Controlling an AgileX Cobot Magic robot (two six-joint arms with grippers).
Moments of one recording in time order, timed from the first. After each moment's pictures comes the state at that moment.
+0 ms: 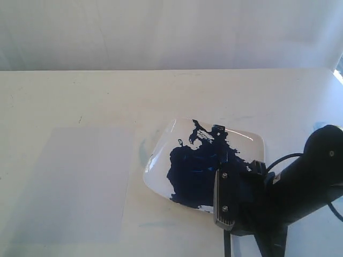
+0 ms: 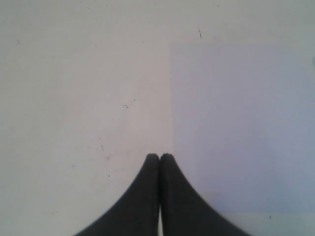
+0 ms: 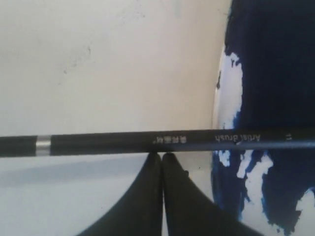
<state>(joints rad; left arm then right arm) -0.05 0.00 0.03 -0.06 0.45 0.02 0.62 1.50 -0.60 0.50 0.51 -1.43</state>
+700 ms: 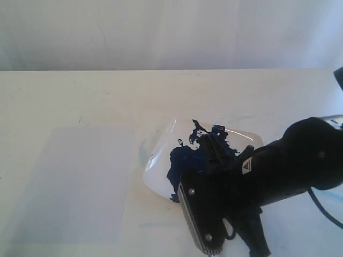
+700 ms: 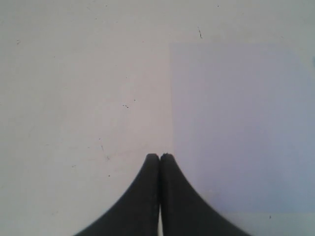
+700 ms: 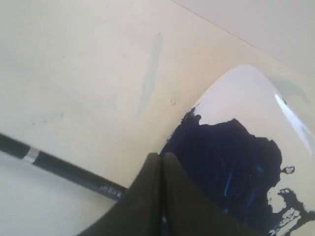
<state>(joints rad) -0.05 0.00 0.03 -0.06 0.45 0.02 0.84 1.41 -0.71 0.35 0.44 -1.64</state>
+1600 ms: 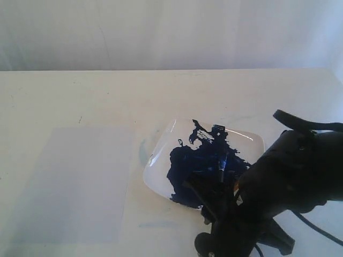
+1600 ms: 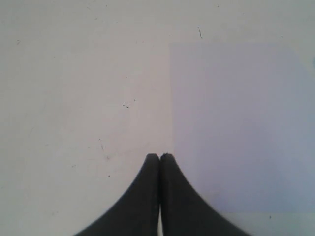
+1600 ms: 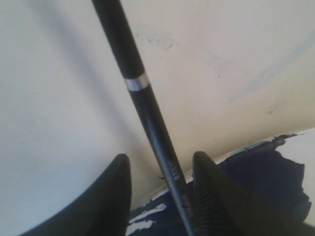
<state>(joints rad) -0.05 0.00 0.03 -0.06 0.45 0.02 0.91 1.53 -0.70 -0.04 0.49 -1.81</state>
